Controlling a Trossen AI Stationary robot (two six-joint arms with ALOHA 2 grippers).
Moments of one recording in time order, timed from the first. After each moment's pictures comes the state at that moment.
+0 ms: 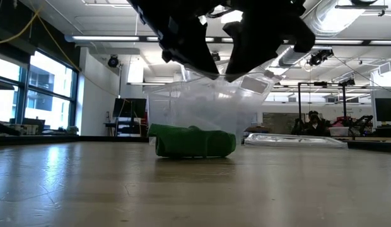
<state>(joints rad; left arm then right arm) -0.23 1.79 1.27 -0.31 -0.40 -0.26 0.26 1.68 1.21 -0.54 0.35 -0.27</state>
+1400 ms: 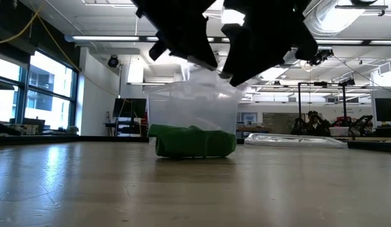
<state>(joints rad) -0.25 1.76 1.27 -0.29 -0.59 -0.57 0.23 1.64 1.14 -0.45 0.27 -0.40</state>
